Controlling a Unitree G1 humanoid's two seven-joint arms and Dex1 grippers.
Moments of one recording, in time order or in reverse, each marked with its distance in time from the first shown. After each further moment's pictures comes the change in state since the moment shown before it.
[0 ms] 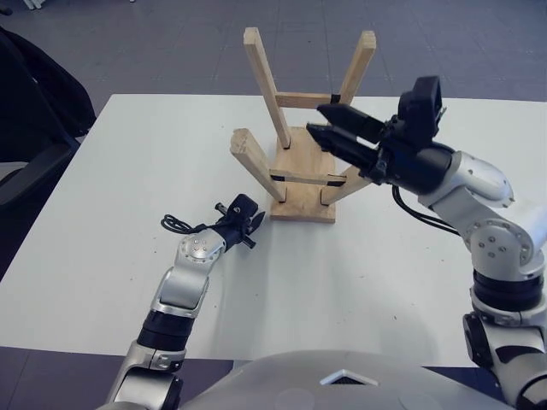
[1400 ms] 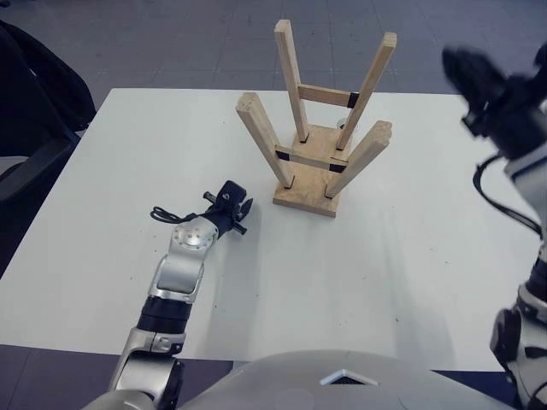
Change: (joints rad) left arm -0.153 0.007 0.067 0.186 0.013 -0.057 0.045; right arm 0.238 -0.206 -0.280 0.077 0.098 0.040 -0.275
